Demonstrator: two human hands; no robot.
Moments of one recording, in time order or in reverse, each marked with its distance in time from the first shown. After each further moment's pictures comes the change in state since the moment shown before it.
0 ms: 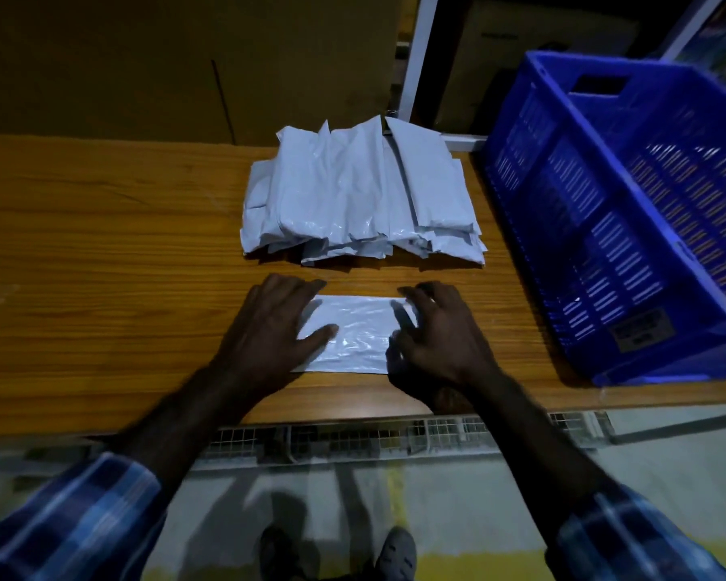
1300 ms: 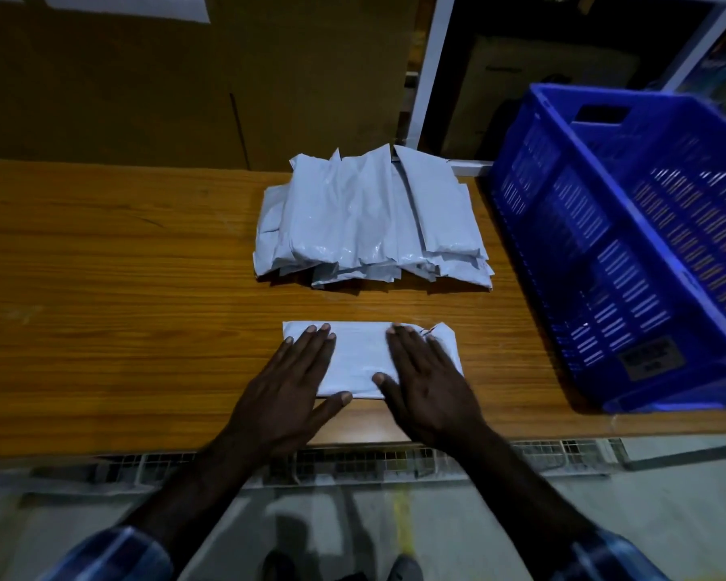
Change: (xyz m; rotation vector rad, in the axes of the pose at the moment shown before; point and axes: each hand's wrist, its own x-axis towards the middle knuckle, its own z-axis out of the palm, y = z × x) left_hand -0.048 0.003 0.031 0.178 -0.215 -0.006; right_hand -0.029 -0.005 0.047 -0.135 -0.044 -0.175
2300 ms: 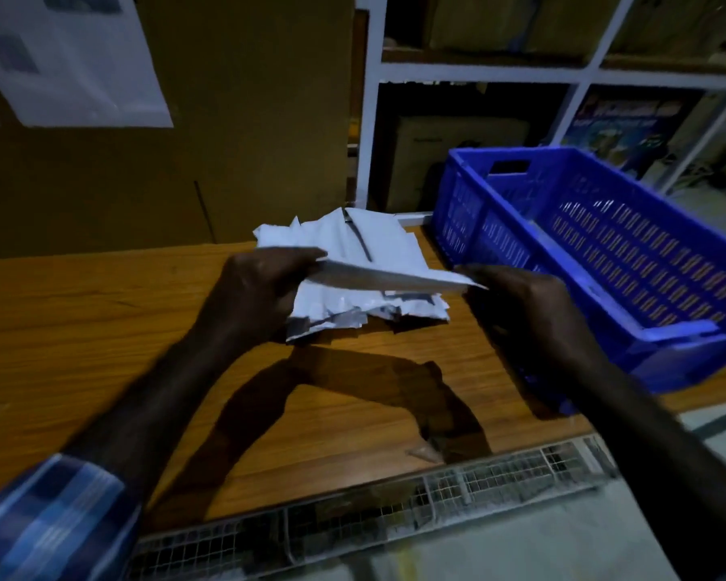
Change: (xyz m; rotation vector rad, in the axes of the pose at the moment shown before) left_hand 0.102 0.008 -0.178 -0.211 0.593 0.368; right_hand -0.008 0.022 -0.210 0.043 0.467 0.038
